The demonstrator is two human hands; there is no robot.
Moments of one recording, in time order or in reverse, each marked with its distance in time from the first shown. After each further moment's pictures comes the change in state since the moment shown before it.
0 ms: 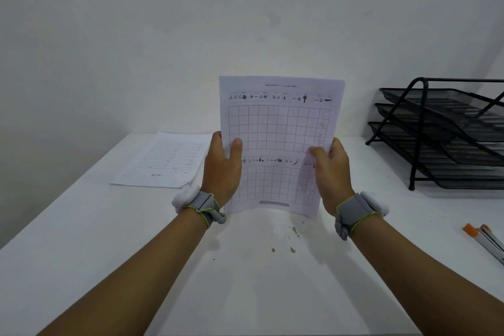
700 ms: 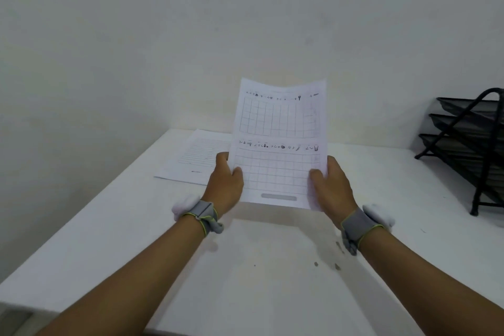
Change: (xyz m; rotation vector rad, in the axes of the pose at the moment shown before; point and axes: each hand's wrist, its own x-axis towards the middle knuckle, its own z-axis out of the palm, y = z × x) left_hand 0.012 -0.051 -0.076 0.291 -0.079 -0.245; right_hand -0.007 0.036 0.066 -0.384 -0.216 0.016
